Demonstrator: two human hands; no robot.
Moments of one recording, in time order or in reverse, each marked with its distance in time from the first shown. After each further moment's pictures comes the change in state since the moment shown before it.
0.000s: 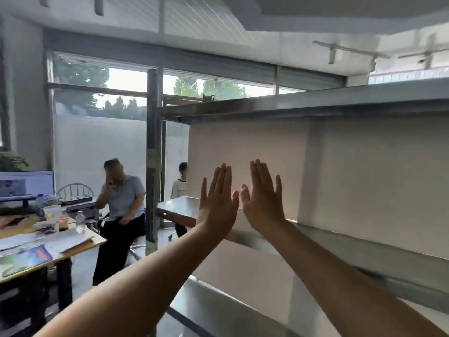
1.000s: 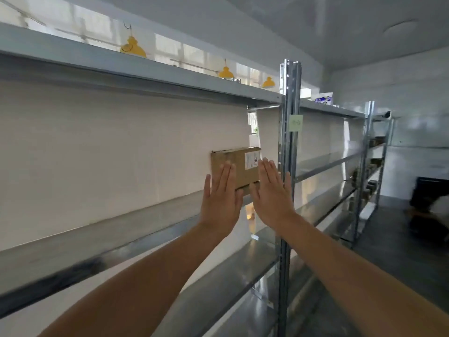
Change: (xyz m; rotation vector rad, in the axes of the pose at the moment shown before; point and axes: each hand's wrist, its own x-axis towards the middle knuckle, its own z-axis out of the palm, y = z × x) left_hand -0.158 0.718 -0.057 -1.000 -0.129 0.927; right_hand -0.360 0.405 -0.502 -0.964 0.103 0.924
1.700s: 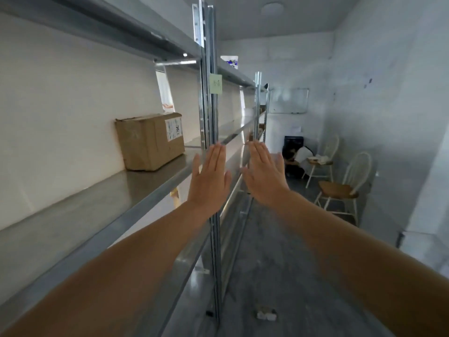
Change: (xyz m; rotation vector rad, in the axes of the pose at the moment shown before) left_hand 0.061 0.045 0.137 -0.364 -0.047 0.351; right_hand -0.007 0.090 0.027 -0.365 -0.062 0.358
